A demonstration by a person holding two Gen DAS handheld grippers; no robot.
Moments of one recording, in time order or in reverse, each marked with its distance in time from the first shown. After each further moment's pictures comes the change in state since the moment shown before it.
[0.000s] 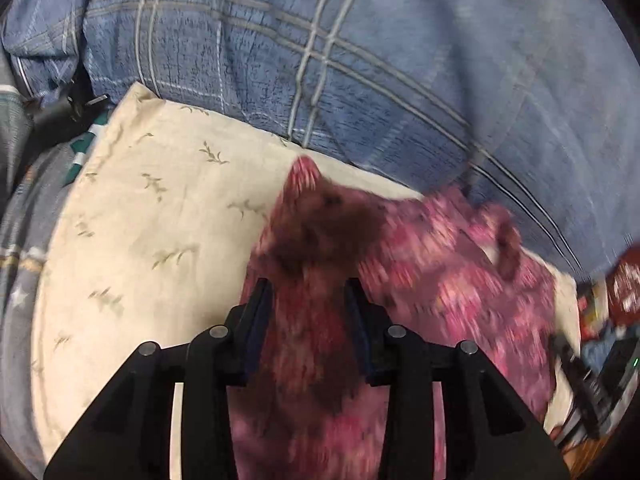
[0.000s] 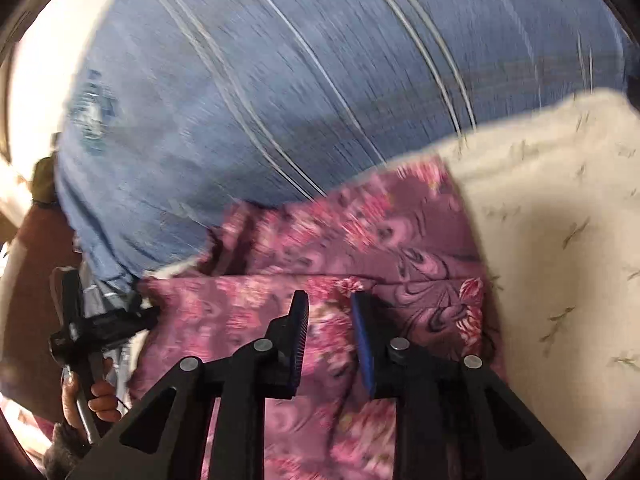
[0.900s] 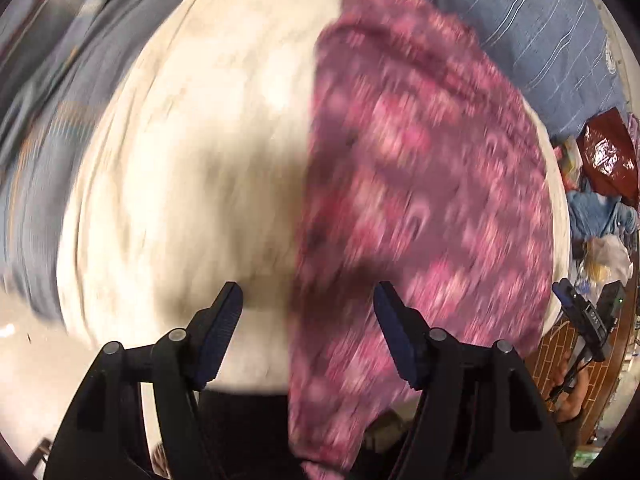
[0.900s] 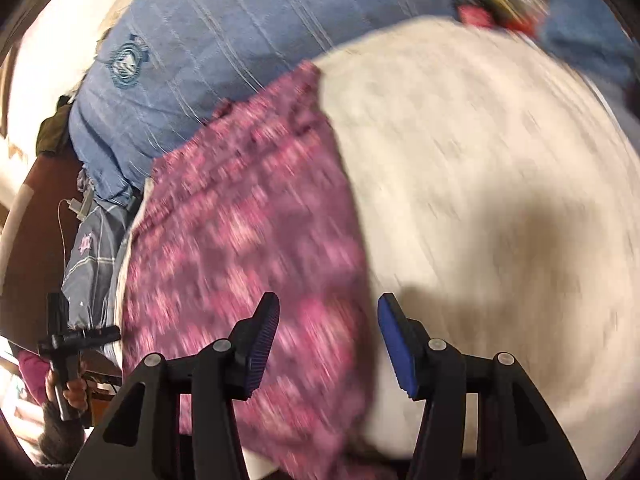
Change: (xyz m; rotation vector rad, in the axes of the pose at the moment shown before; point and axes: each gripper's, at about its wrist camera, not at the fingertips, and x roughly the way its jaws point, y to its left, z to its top) left arm -0.132 0.108 -0.263 -0.001 0.283 -0.062; right arm -0.200 -0.058 -0.185 0.065 0.161 -0.126
